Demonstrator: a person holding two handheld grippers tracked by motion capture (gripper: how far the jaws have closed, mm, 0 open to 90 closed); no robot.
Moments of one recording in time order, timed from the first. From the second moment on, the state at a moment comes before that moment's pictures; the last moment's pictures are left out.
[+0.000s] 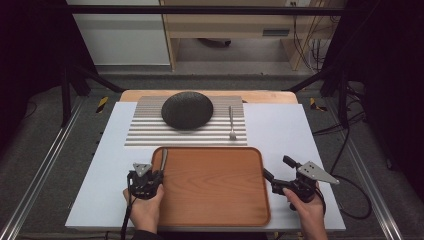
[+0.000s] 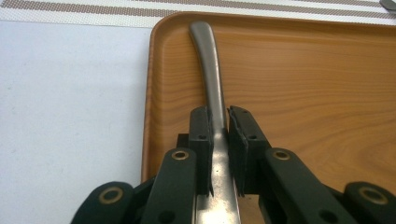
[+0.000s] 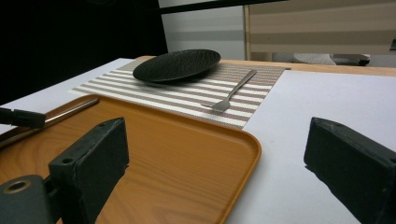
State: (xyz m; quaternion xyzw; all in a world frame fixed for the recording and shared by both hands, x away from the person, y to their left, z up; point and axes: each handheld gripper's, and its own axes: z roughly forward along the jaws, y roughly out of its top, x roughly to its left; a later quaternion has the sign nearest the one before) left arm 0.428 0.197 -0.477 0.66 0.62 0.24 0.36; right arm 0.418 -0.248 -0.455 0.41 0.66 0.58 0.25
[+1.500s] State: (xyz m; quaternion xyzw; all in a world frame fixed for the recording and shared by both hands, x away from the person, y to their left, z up) left arm 0.438 0.263 -0.456 0.65 0.47 0.32 0.51; right arm 0.433 -0.215 -0.427 0.46 0.66 0.52 0.27
